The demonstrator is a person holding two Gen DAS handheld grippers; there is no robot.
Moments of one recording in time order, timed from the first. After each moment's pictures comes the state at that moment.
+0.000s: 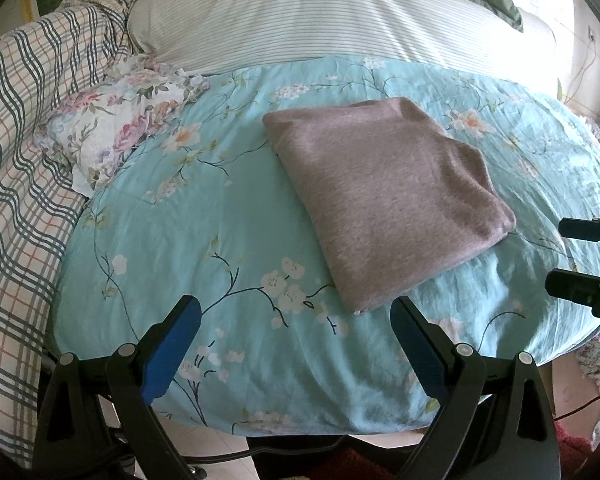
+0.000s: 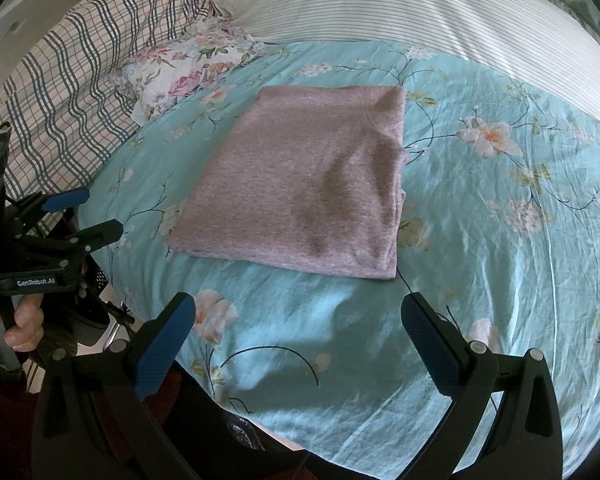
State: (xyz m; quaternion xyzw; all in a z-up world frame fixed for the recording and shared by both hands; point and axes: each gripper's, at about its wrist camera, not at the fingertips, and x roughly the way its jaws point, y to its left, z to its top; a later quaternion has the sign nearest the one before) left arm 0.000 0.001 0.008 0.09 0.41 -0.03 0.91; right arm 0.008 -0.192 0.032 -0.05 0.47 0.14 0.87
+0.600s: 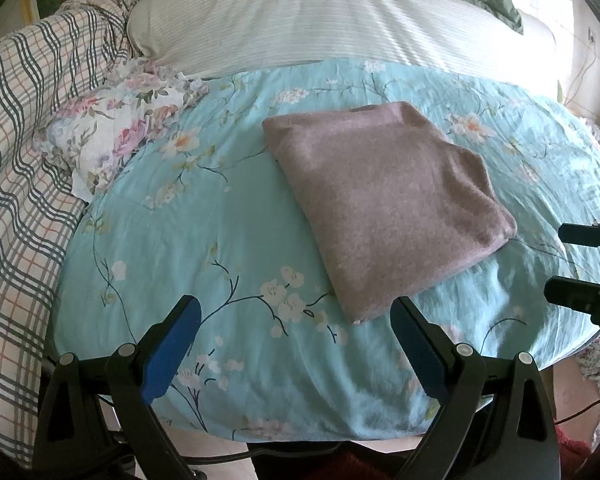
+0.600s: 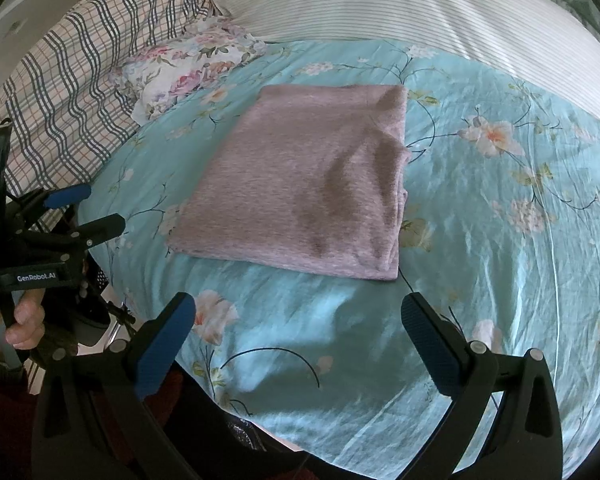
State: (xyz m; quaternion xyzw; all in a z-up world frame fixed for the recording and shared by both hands) left arm 0.007 0.000 0.012 0.09 0.40 -0.03 0.91; right arm 0.011 -0.194 0.030 -0.05 0.47 0.14 0.87
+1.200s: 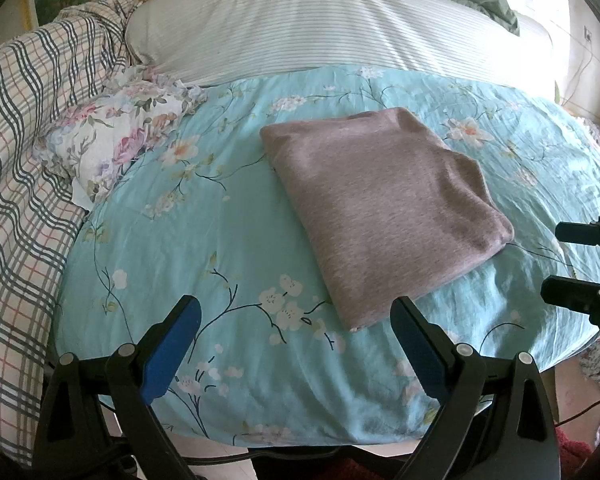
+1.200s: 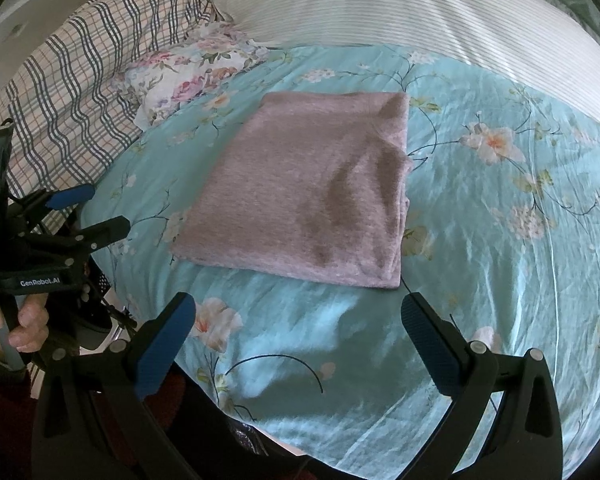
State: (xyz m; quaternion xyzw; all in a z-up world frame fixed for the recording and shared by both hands) left arm 0.004 -0.005 0.015 0.09 0.40 -0.03 0.91; right arm 0.011 -0.191 0.035 -0.04 0.46 0.14 0.88
